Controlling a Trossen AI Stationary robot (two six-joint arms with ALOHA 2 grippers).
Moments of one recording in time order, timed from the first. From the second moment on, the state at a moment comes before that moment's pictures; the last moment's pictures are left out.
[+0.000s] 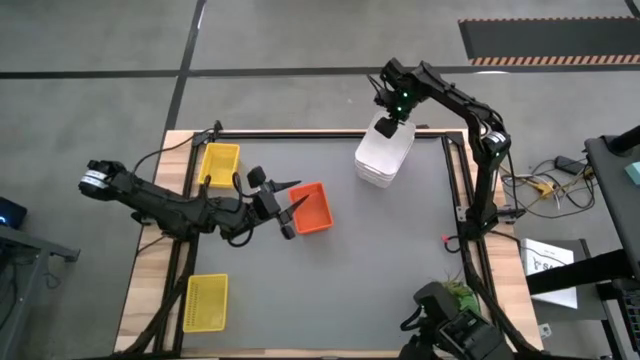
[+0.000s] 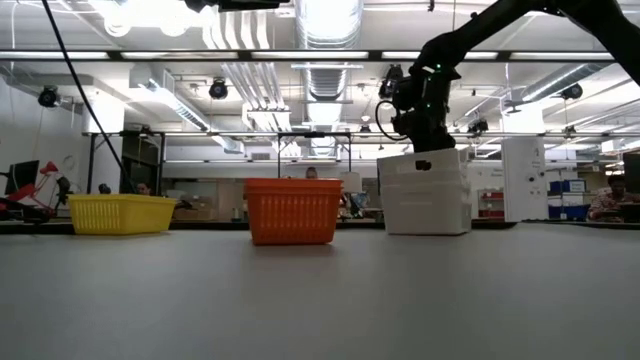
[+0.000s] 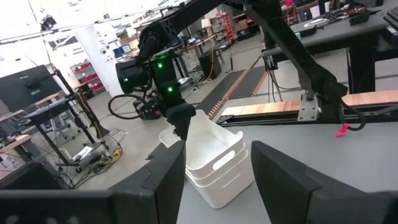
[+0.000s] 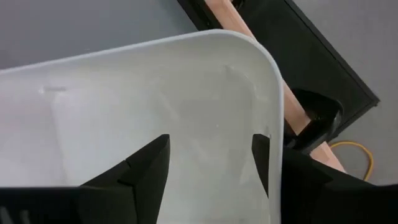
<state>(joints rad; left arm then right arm) -0.28 1.21 0.81 0.39 -0.82 0.29 -0.95 1.97 1.80 -1.21 -0.15 -0.29</state>
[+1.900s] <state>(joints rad) -0.28 1.32 0.84 0.52 -0.69 0.32 -0.93 1.96 1.74 -1.19 0.08 -0.16</state>
